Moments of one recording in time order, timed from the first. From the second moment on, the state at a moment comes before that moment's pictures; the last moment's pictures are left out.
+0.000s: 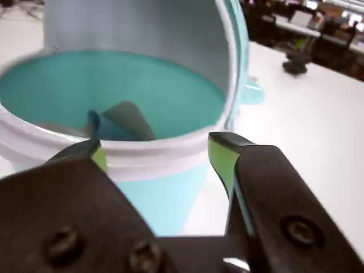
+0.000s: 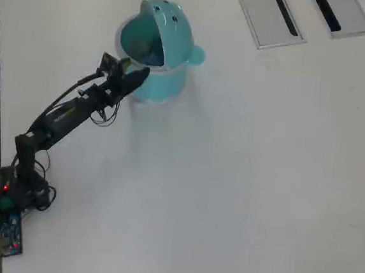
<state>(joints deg) -32.5 79.1 83.3 3.7 -101.1</state>
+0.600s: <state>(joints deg) -23.9 94.6 106.0 -7.6 -82.4</state>
